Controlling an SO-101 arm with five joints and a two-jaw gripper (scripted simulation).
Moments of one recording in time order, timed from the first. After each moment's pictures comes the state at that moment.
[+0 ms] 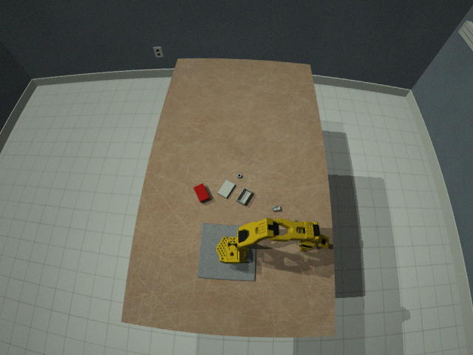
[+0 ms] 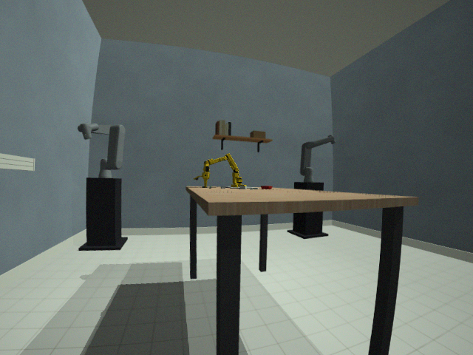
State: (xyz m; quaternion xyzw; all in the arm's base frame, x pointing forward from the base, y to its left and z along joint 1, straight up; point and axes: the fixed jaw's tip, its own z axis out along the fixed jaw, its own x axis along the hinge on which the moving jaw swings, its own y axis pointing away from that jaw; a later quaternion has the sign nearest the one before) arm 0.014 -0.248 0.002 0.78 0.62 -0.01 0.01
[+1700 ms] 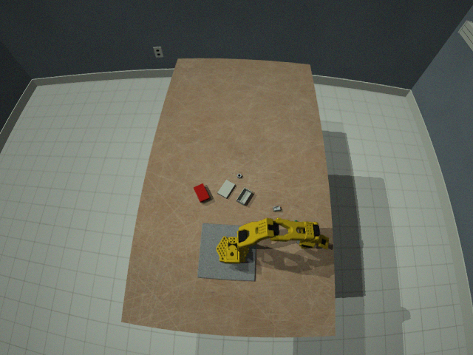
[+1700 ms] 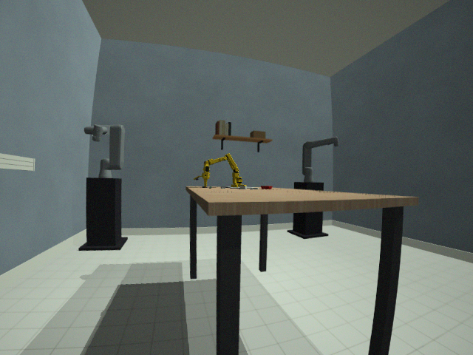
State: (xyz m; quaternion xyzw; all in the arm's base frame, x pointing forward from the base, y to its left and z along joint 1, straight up) arm 0.014 -0.248 0.002 0.78 0.62 -0.01 0.01
